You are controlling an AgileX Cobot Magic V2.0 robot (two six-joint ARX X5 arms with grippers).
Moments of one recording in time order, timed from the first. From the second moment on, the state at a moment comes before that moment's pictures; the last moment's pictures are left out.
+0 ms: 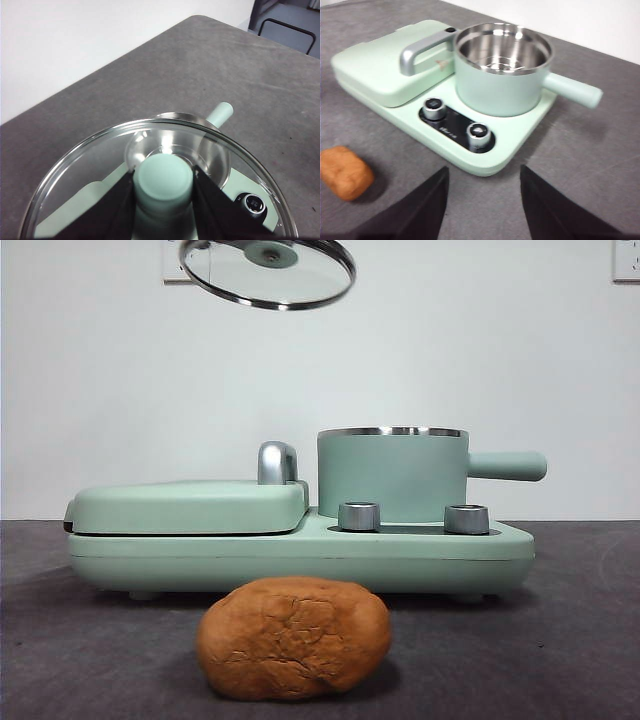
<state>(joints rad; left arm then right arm) -0.48 1.48 1.56 -0.51 0.32 0.18 0.15 0.33 0.54 -0.60 -0.43 -0.20</state>
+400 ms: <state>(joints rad) -0.42 1.23 1.33 -0.50 0.32 0.17 0.31 0.52 0.57 -0.59 -0.43 -0.22</state>
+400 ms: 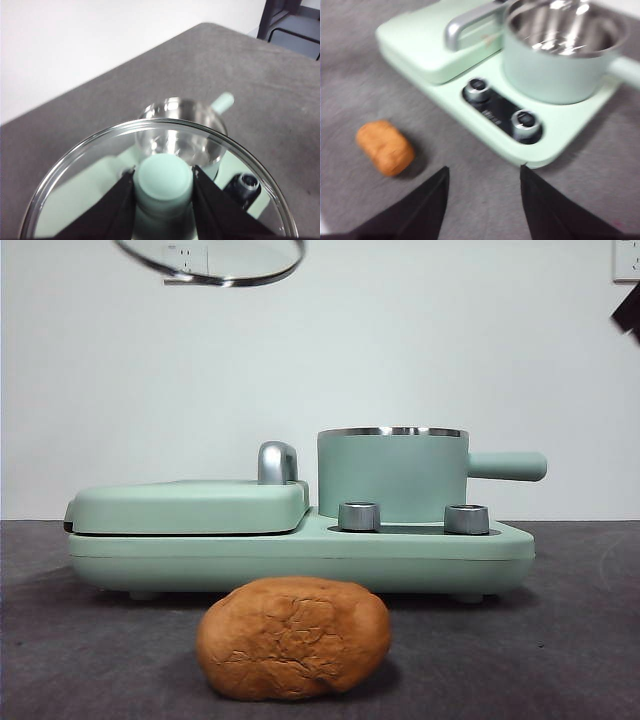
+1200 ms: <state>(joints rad) -0.32 0.87 0.99 -0.54 0.27 0.03 0.80 1.07 0.63 -0.30 -0.29 -0.28</state>
